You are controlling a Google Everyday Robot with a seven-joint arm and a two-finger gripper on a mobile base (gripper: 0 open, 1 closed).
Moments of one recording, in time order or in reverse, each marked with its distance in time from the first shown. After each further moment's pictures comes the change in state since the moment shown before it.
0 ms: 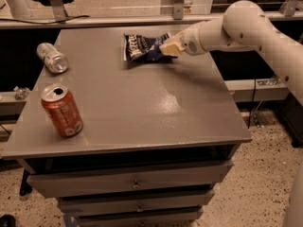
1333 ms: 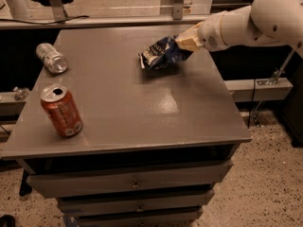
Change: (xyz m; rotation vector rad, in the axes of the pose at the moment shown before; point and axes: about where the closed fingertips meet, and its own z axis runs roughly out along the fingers) arm -0.017 0.014 -0.072 0.049 0.008 -0.103
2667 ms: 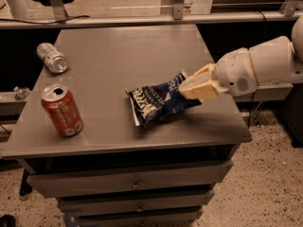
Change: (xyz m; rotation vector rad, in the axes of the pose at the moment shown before) arm 0.034 0.165 -0.097 -0.402 0.016 0.022
